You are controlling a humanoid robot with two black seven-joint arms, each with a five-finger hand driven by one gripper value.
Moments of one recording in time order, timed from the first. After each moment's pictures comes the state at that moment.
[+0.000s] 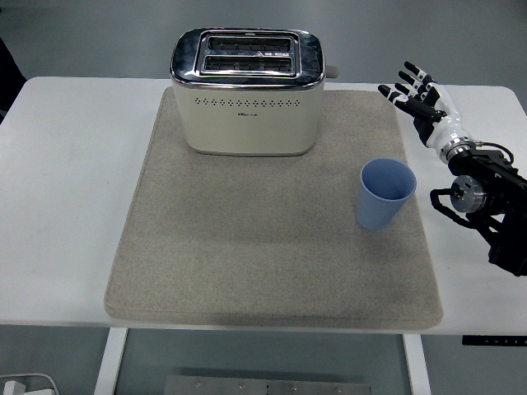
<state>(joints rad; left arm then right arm) -0.04 0.00 -0.04 -0.11 -0.03 -0.13 -0.01 0.97 -0.19 0.29 0.48 -0.02 0.03 0.42</state>
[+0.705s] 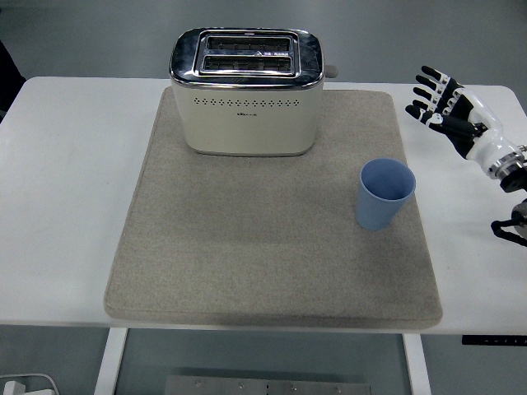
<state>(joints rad) -0.04 0.00 -0.04 -0.11 -0.03 -0.13 -0.01 0.85 -0.51 0.28 0.78 -0.27 0.20 0.59</state>
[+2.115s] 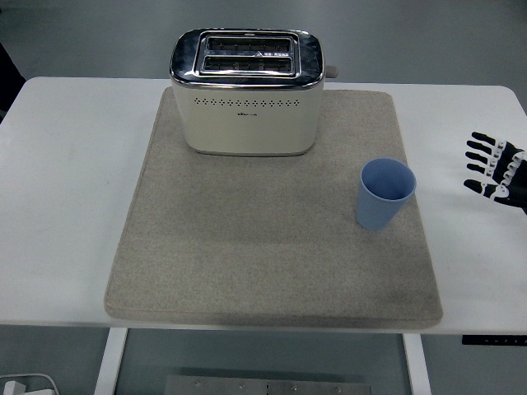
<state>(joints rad) -0.04 0.00 -0.04 -0.11 -0.03 -0.13 -0.01 0.66 -0.91 0.31 1.18 -0.32 0.12 0.61</state>
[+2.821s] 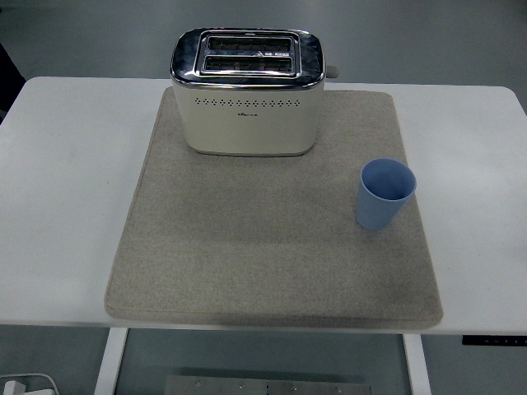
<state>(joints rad) -0.04 0.00 -0.04 -0.11 -0.03 -0.13 -0.01 0.73 -1.09 0.33 1.43 -0.12 -0.11 0.61</state>
